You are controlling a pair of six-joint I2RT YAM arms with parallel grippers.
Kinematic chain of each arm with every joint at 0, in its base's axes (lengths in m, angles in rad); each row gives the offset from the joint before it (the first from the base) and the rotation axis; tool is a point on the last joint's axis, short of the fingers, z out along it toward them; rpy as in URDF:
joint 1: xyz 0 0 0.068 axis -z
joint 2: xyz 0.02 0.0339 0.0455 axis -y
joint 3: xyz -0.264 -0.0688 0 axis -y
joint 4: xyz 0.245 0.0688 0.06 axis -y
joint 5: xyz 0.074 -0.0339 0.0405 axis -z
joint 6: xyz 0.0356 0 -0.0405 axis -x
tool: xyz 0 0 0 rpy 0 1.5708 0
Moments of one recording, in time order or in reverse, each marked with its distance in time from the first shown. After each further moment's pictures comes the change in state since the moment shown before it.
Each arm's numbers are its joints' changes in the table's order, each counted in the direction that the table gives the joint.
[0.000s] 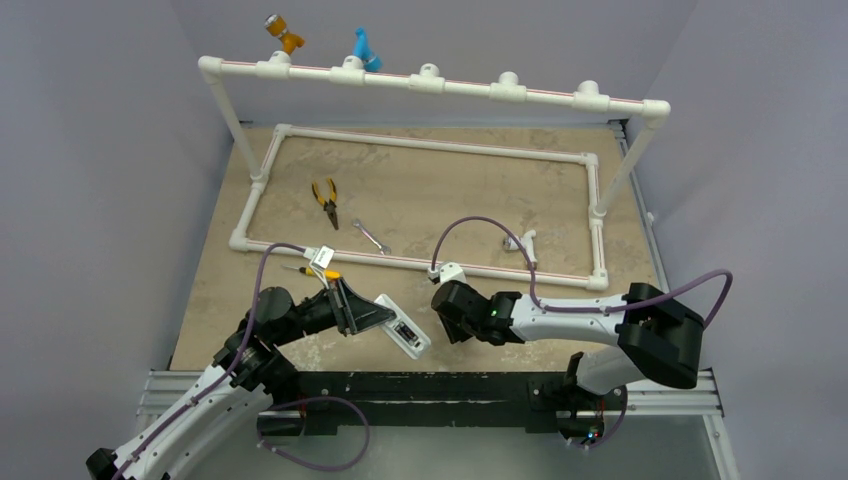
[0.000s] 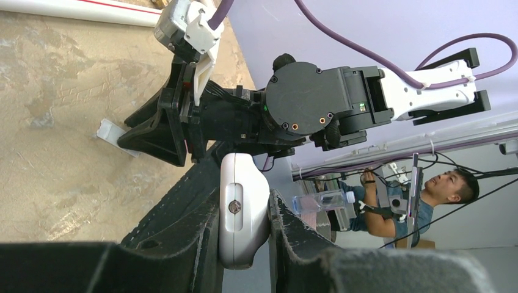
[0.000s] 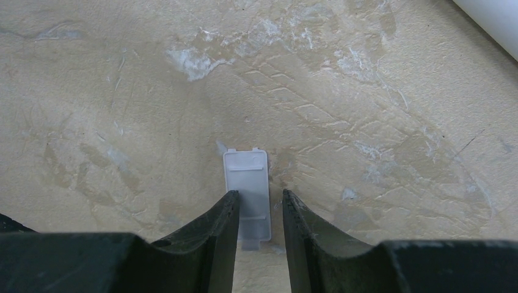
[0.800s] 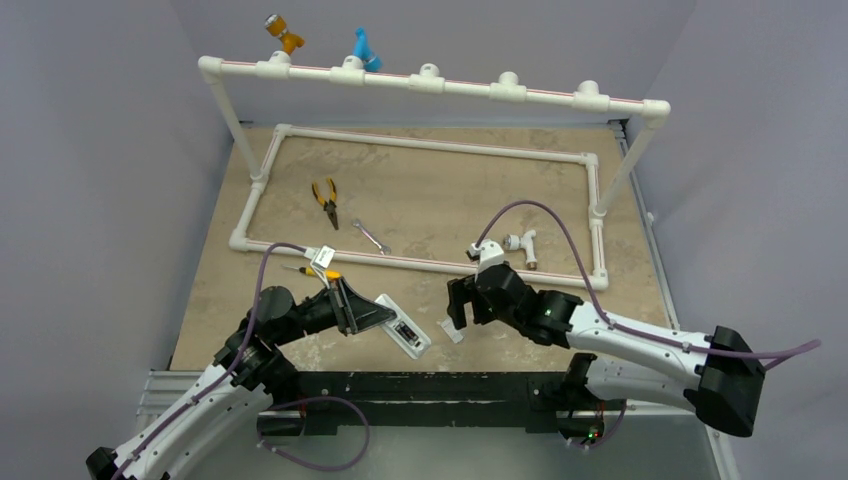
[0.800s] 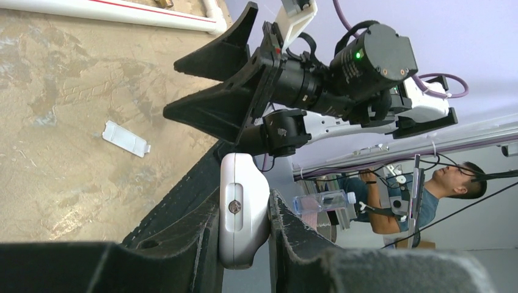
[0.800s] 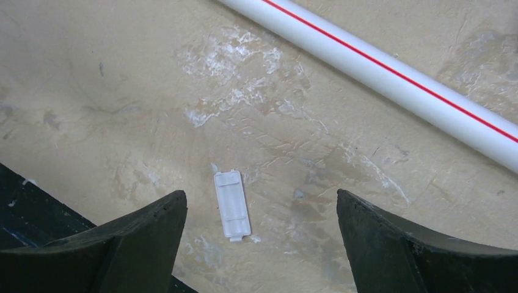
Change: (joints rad) left arm 0.000 -0.010 0.000 0.001 -0.002 0.000; right arm 0.103 0.378 -0.087 -0.009 0.002 0.008
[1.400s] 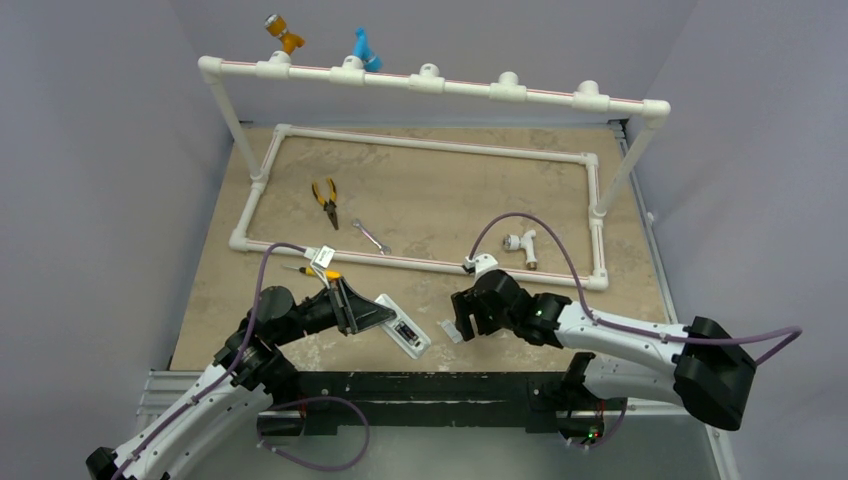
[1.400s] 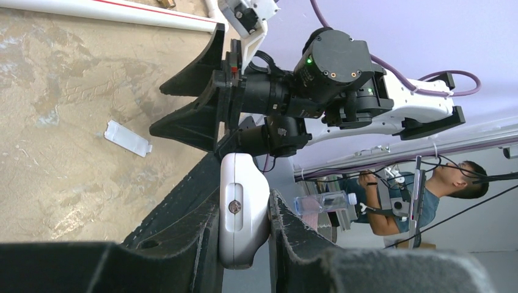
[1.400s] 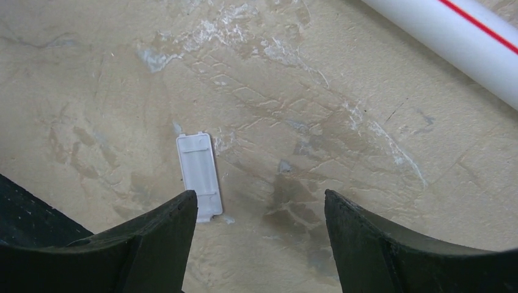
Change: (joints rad) left arm 0.000 0.000 0.000 -0.005 -0.005 0.000; right arm 0.068 -0.052 -0.087 0.037 -0.127 0.071
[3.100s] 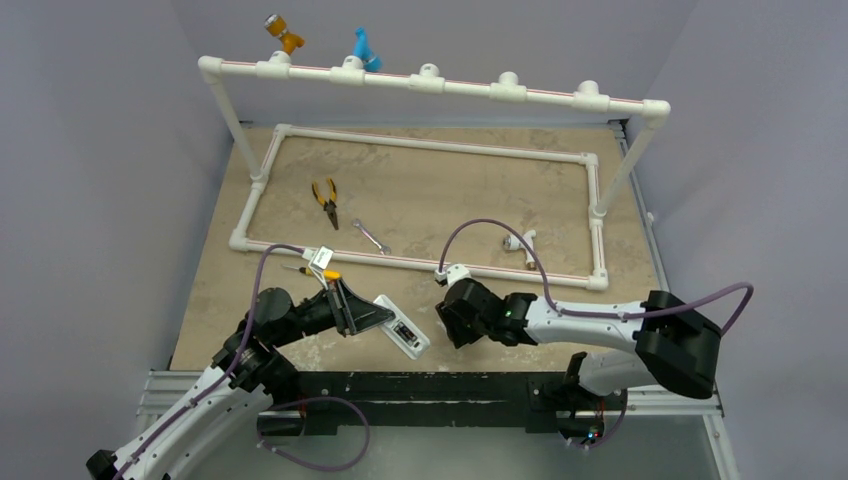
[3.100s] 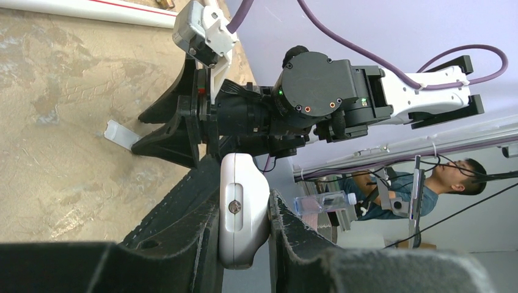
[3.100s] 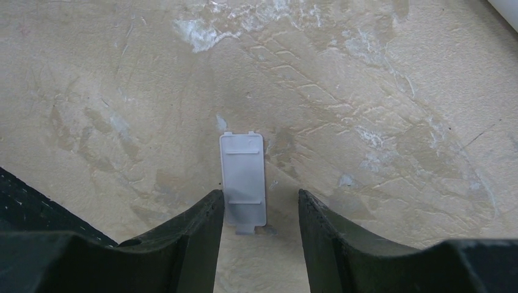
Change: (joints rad) left arm 0.000 0.024 0.000 -0.018 -0.003 0.000; right arm -0.132 -0.224 0.097 0.000 0.017 -0.008
